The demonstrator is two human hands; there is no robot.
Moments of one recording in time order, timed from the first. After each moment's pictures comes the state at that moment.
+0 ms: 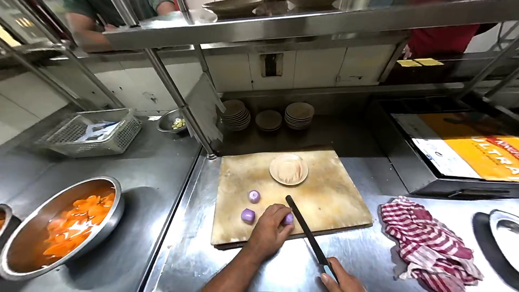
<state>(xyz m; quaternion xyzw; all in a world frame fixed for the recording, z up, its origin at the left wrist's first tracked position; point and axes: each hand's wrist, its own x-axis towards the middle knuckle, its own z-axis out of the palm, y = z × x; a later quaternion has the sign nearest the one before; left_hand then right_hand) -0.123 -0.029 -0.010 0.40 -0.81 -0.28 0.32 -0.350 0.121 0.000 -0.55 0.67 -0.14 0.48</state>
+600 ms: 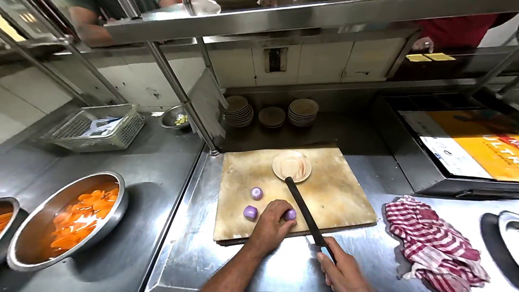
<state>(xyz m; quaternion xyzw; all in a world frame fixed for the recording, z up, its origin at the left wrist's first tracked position) -0.122 -0.034 -0.013 0.39 -0.80 -0.29 0.36 -0.339 0.088 0.015 -0.55 0.66 -0.22 0.47</state>
